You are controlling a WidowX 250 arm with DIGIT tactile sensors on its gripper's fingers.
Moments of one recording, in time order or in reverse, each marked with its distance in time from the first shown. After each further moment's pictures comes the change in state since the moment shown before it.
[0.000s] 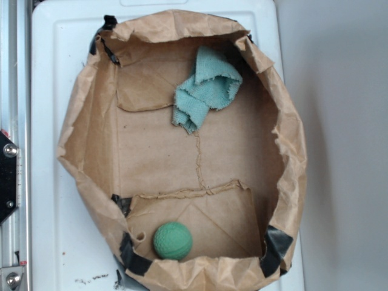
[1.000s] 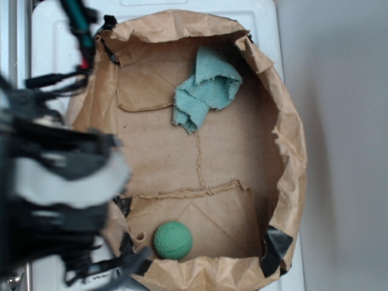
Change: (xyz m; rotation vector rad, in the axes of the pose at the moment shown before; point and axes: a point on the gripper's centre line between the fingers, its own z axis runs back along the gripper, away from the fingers) arm 0.087 -0.001 -0.079 0.133 -0.008 0.148
